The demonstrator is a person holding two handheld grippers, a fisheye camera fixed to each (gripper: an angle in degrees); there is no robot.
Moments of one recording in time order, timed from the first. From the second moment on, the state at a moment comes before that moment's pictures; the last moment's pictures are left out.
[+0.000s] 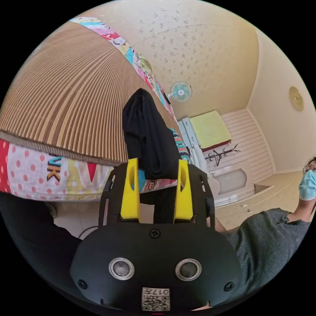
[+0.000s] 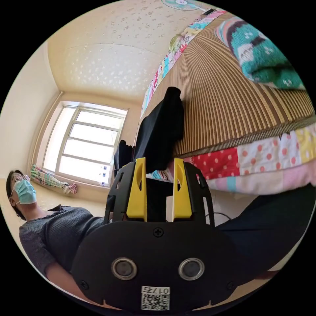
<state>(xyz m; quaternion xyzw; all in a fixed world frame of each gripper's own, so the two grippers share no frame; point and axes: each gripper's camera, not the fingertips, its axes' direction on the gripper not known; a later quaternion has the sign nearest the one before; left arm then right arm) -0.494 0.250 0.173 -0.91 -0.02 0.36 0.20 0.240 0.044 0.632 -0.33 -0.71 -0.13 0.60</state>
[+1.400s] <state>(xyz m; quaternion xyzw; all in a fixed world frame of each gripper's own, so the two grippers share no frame) -0.377 0.035 0.258 -0.82 -0.07 0.42 0.39 -0.333 0.139 0.396 -0.30 -0.69 -0.48 0.45</state>
